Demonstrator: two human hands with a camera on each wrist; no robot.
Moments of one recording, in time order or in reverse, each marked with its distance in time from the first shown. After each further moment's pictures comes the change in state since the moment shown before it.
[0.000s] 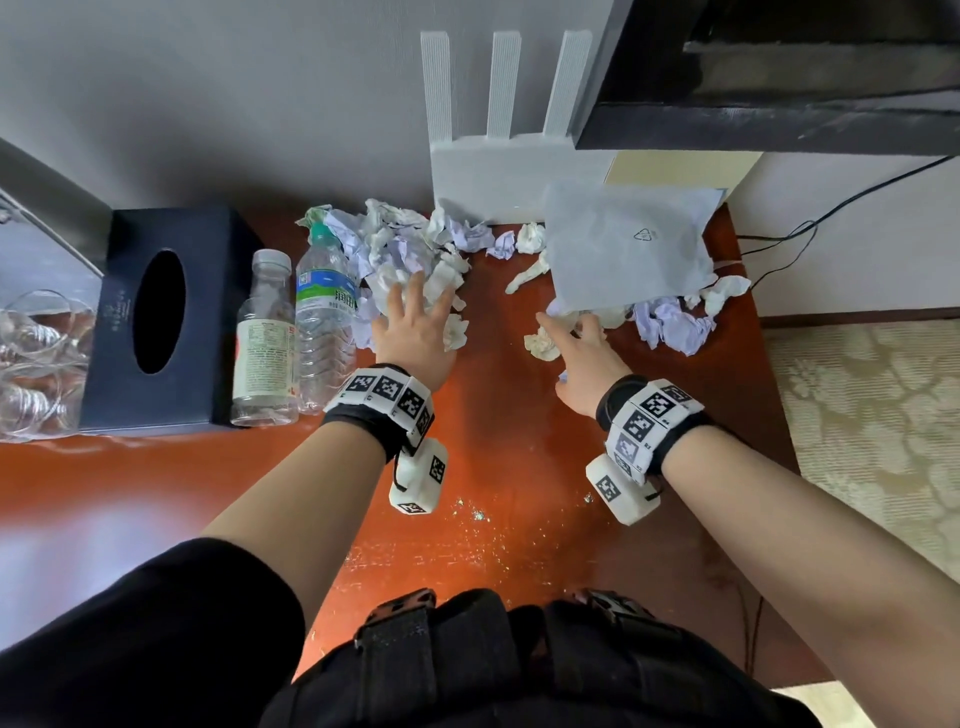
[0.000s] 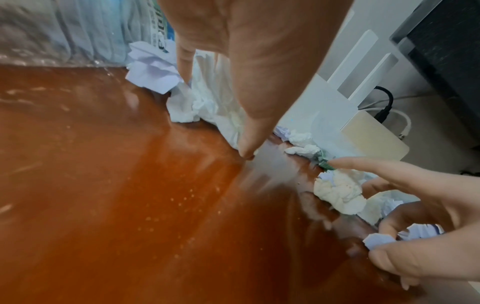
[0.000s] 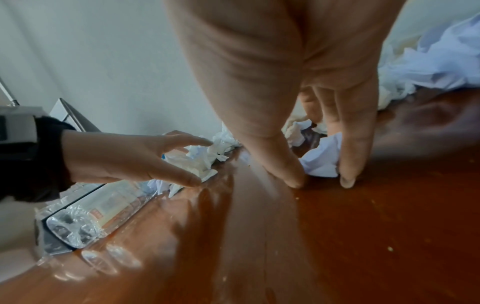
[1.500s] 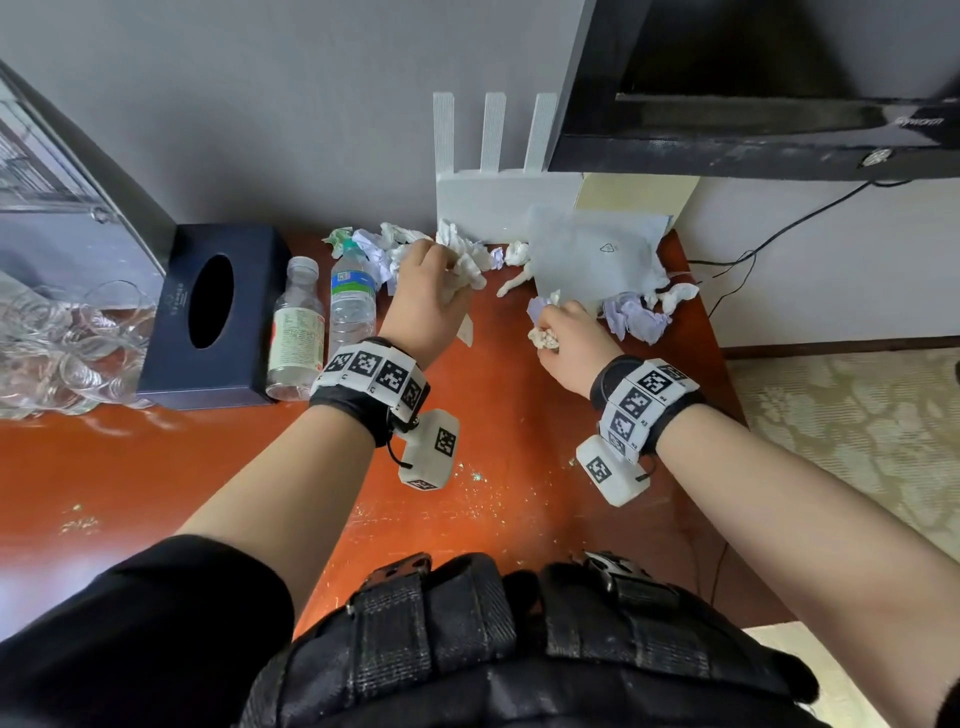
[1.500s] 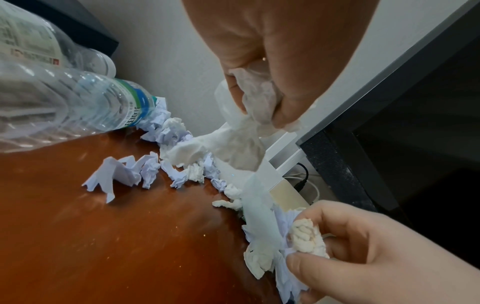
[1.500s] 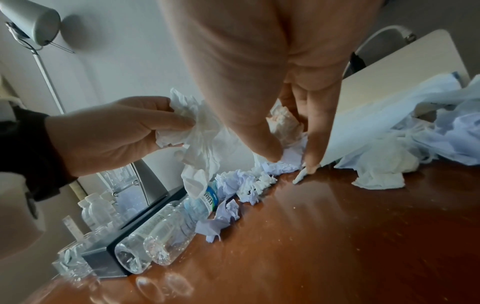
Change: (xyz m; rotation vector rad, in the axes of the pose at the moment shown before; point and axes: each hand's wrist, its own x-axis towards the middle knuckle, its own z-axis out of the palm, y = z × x) left_hand -0.069 0.019 -0.069 -0.623 0.483 0.266; right_hand -0.077 -0.037 -0.035 0.038 0.213 -0.129
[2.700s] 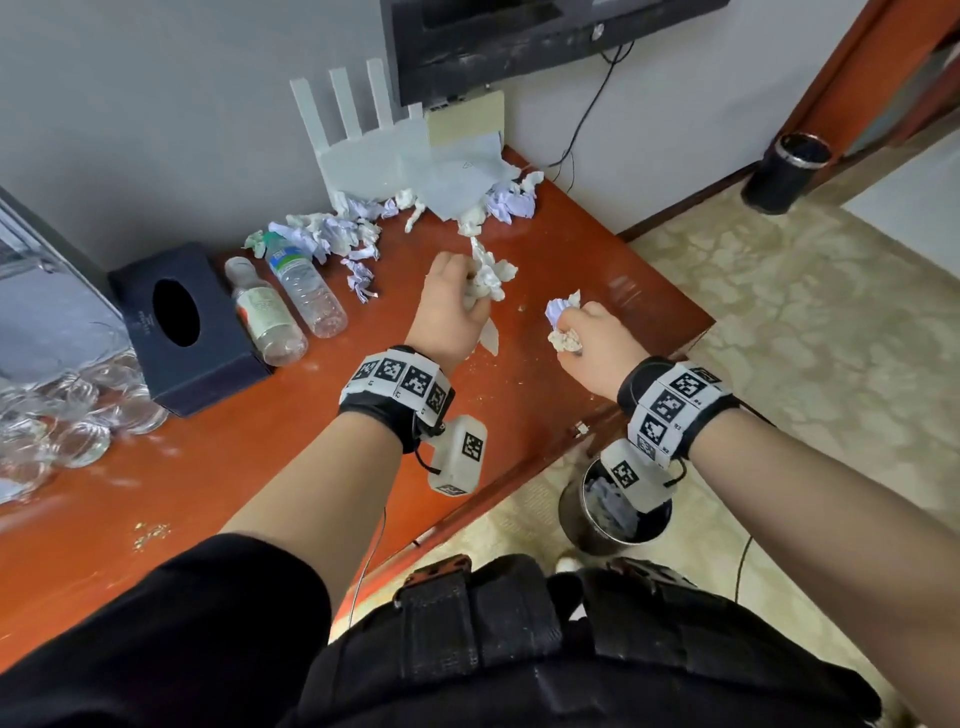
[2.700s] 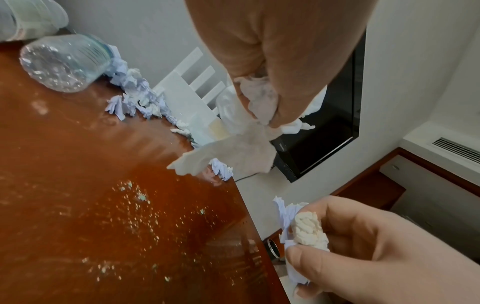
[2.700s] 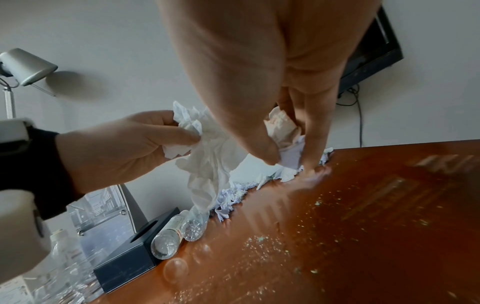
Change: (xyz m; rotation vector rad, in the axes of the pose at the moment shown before) left_hand -0.187 0.042 -0.053 -0.160 -0.349 0.385; right_hand -0.268 -0.089 0.080 0.098 0.295 0.451
